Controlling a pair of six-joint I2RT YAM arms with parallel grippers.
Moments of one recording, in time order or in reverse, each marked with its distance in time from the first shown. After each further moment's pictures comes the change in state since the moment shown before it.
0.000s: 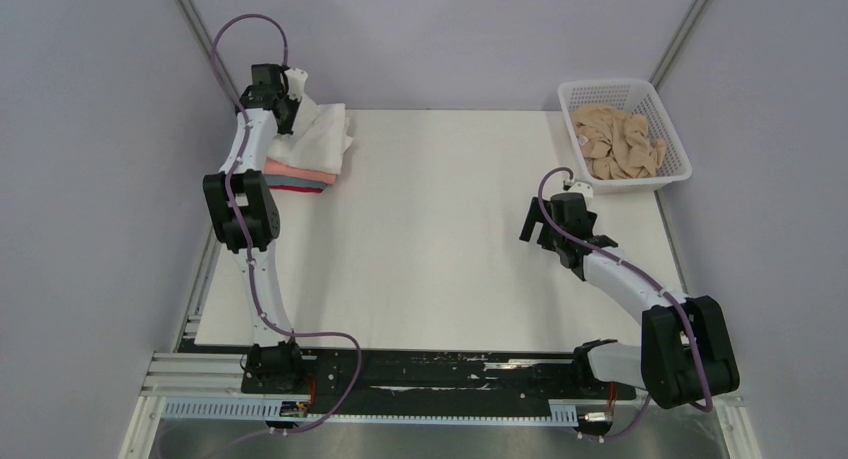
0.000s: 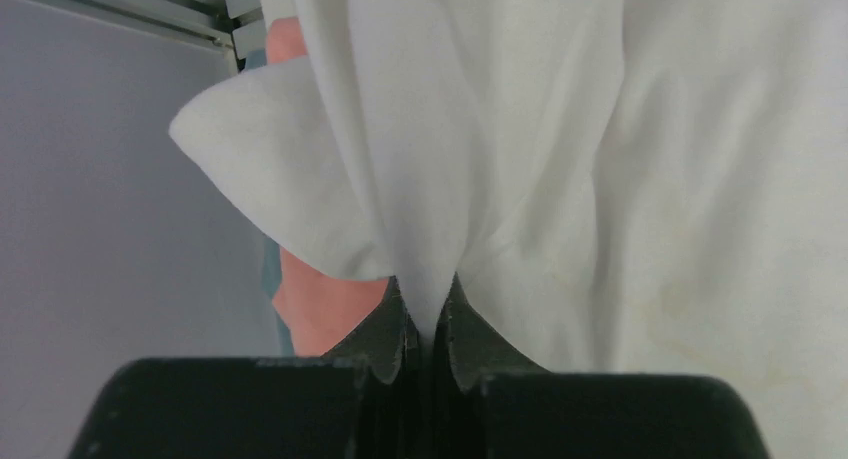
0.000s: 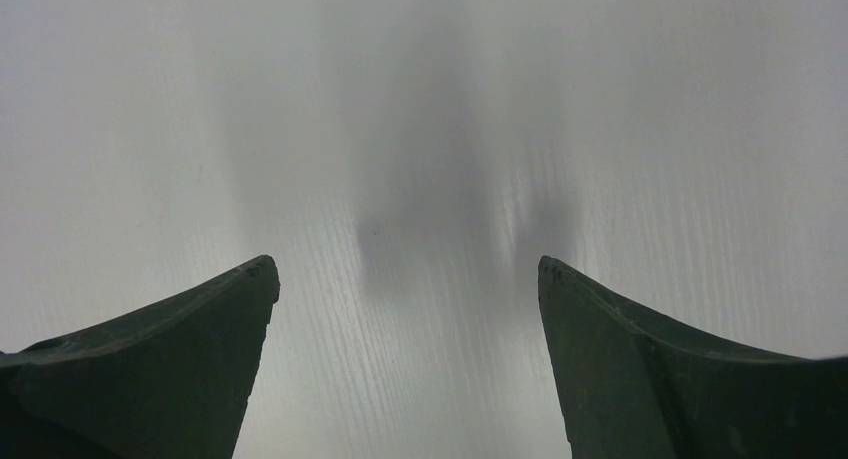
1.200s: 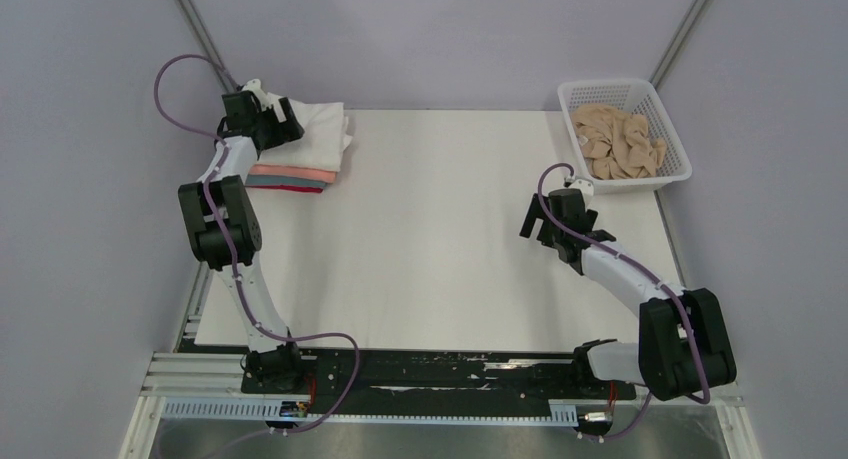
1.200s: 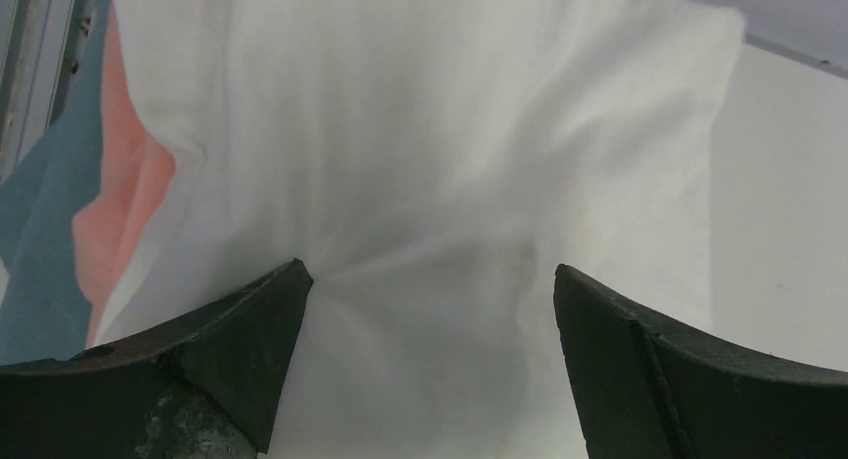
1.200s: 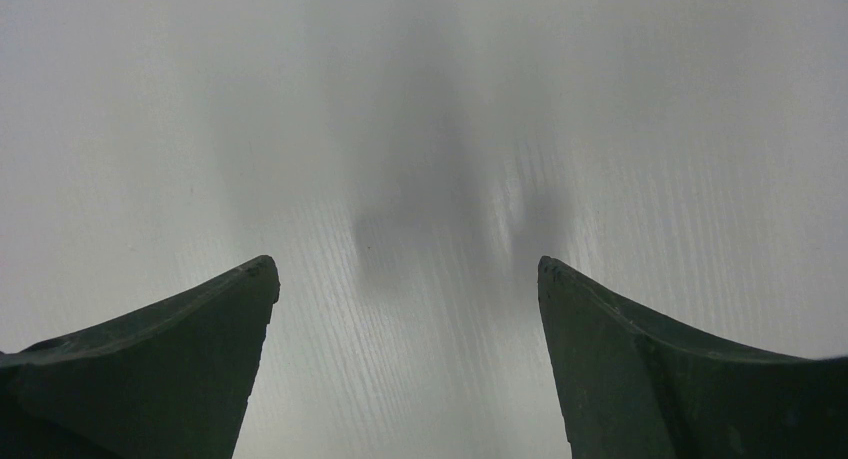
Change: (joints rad) left arm 0.135 -0.170 -0.446 0.432 0.304 -0.610; right arm 0.000 0.038 0.042 -0.029 0.033 0.027
